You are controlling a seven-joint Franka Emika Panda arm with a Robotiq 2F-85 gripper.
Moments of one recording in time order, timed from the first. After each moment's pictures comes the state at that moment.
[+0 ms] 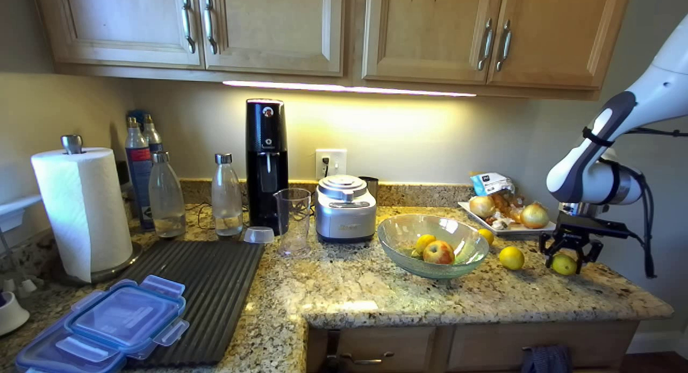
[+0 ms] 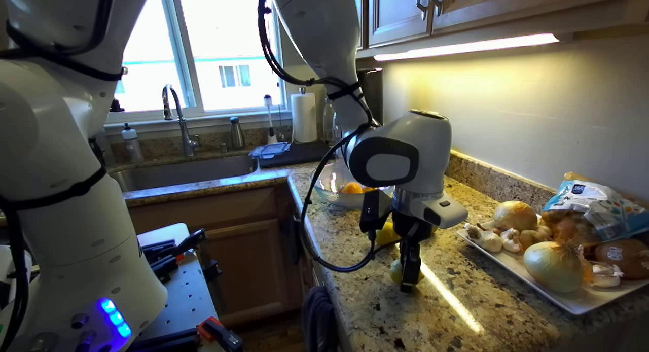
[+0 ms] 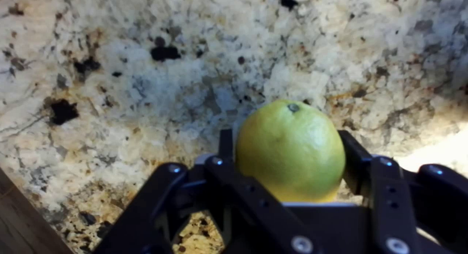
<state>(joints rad) -0.20 0.59 -0.16 -2.20 0.24 2.74 0.25</state>
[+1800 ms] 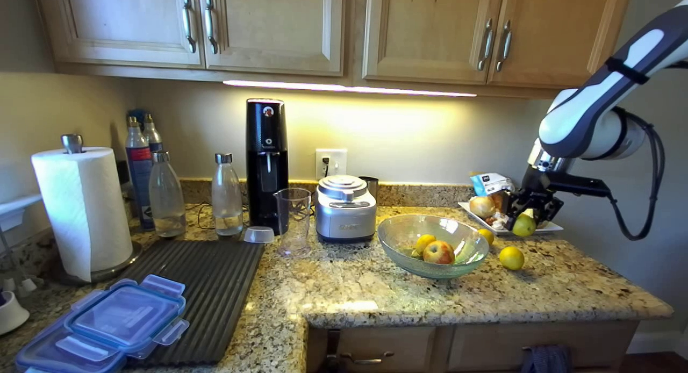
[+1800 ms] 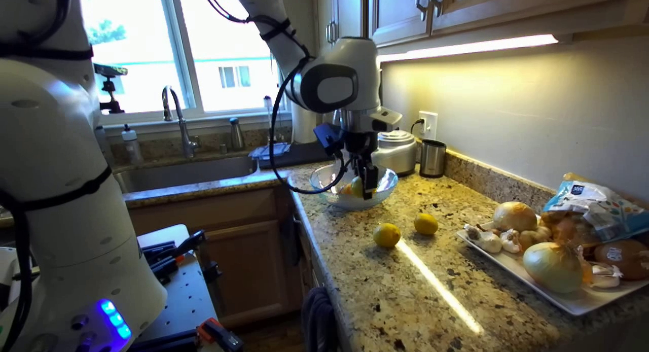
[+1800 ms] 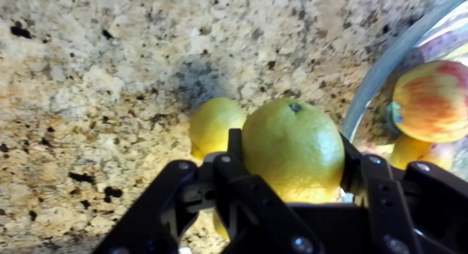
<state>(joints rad) -0.03 0.19 -0.03 -2.42 0.18 2.74 0.17</state>
